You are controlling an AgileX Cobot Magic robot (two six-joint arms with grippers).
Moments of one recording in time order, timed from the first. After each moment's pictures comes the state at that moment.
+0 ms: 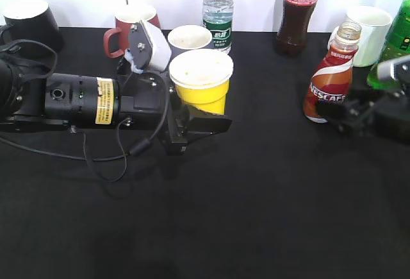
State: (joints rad) left arm -0.50 1.85 -0.87 1.15 -0.83 -0.68; right arm -0.06 1.87 -0.52 -0.70 -1.00 0.33
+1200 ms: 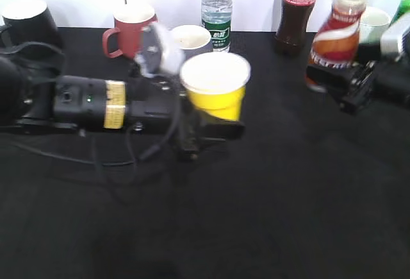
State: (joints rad) left arm -0.56 1.85 -0.88 1.15 -0.84 -0.68; right arm -0.06 1.74 -0.63 -0.95 -1.08 0.29
